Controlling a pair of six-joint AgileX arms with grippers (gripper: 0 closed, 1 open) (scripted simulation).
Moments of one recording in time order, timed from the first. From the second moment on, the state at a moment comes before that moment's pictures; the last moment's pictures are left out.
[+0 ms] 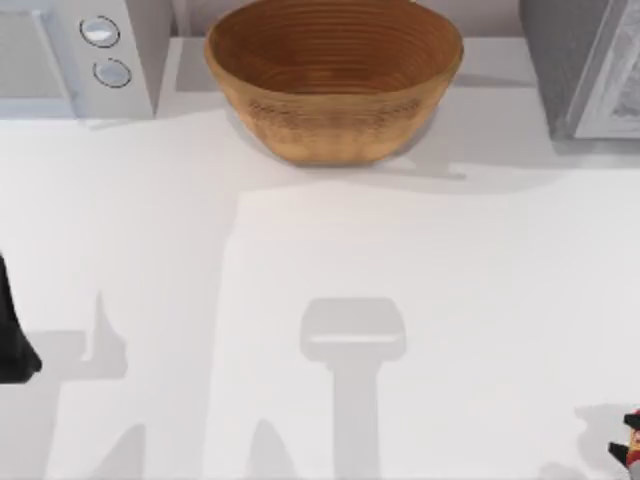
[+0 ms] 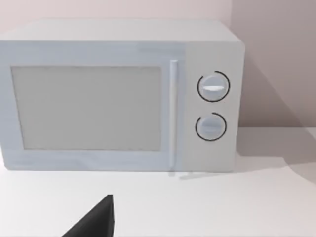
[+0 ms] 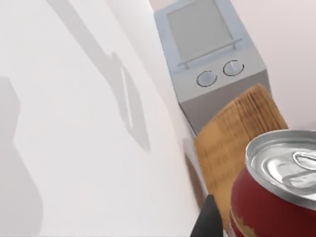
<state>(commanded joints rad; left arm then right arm) 0.00 0.00 0.00 0.00 0.00 0.00 -0.52 2.21 0.55 -1.18 -1.77 3.15</state>
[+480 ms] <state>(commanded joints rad) 0.00 0.00 0.00 0.00 0.00 0.00 -0.48 2.31 0.67 -1.46 -1.89 3.19</state>
